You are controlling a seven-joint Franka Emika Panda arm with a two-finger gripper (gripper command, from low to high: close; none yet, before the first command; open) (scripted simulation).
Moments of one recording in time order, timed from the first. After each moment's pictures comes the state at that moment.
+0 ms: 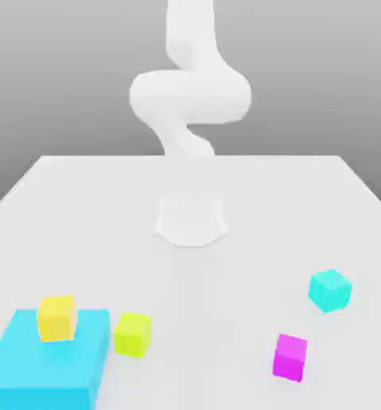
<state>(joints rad) -0.06 -0.74 0.04 -2.33 -0.01 2.34 0.91</state>
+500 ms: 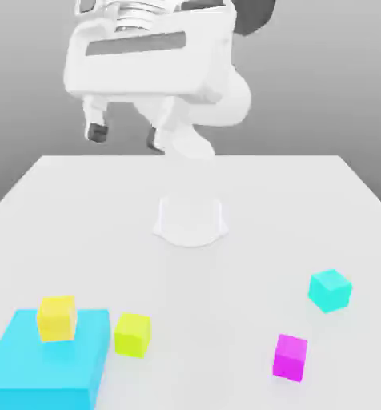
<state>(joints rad) -0.41 -0.38 0.27 -2.52 -0.12 2.55 1.59</state>
